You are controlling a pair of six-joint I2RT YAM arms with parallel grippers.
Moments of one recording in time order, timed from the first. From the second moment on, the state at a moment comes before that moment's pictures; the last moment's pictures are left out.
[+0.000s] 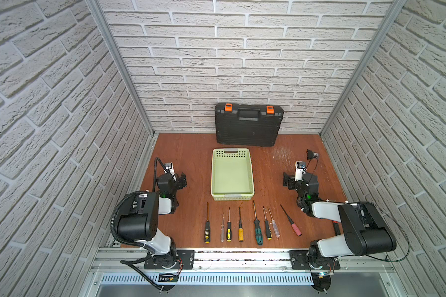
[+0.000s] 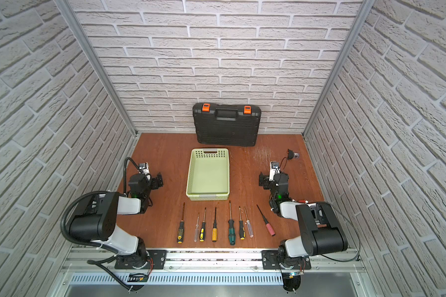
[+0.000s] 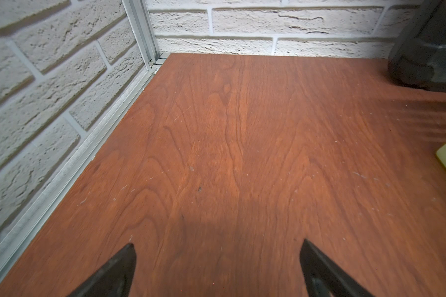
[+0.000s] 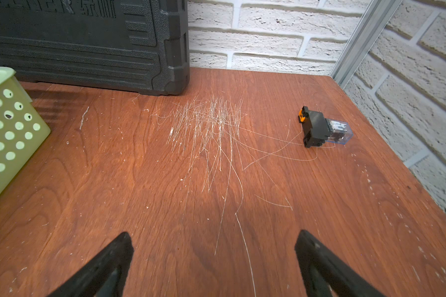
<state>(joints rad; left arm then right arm) 0.05 1.56 0.36 0.78 -0.12 0.02 0.06 1.45 0.36 0.68 0.13 0.03</state>
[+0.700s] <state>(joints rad) 0.05 1.56 0.37 0.76 -0.14 0.02 0.06 1.45 0.36 0.68 0.14 0.03</state>
